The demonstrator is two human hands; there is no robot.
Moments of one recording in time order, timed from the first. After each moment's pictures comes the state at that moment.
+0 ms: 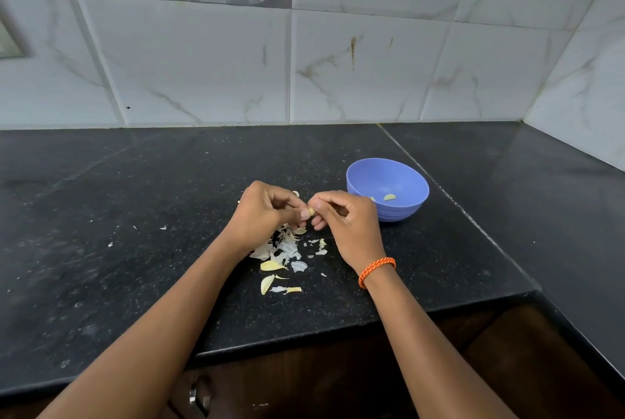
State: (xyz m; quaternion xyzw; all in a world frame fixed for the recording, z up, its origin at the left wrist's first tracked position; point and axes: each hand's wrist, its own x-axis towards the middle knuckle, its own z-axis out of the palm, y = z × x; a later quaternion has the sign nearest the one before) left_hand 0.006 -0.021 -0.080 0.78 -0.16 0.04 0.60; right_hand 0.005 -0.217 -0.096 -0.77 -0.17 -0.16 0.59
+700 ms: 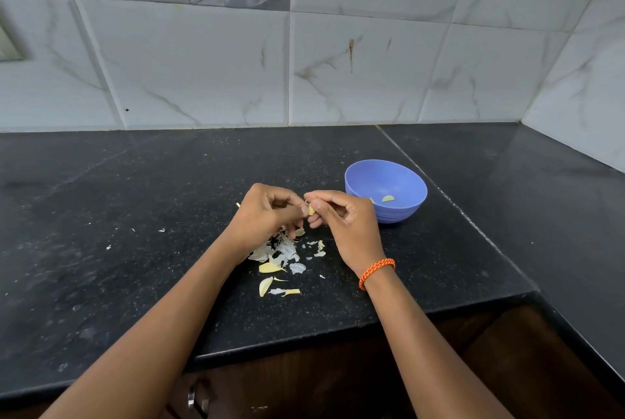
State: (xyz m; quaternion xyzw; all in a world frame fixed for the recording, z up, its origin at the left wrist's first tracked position) left_hand 0.000 -0.027 -0.072 0.78 -0.16 0.03 0.61; right_hand 0.001 -0.217 -0.090 -0.74 -0.18 -0.13 0.63
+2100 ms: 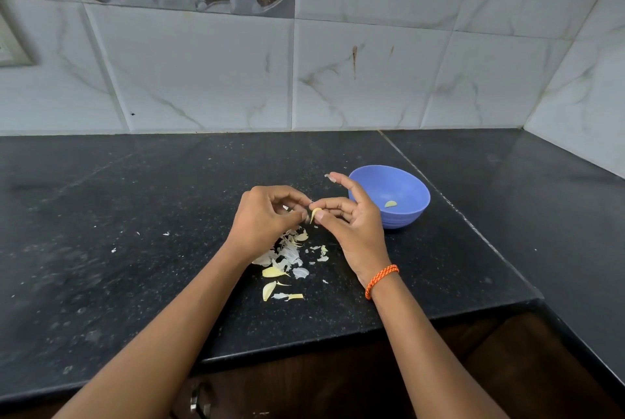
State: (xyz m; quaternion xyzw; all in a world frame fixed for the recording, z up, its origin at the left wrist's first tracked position) left_hand 0.002 -0.025 -0.076 0.83 -0.14 0.13 0.53; right_hand -0.008 -0.216 -0.083 -0.69 -0.16 -0.11 0.70
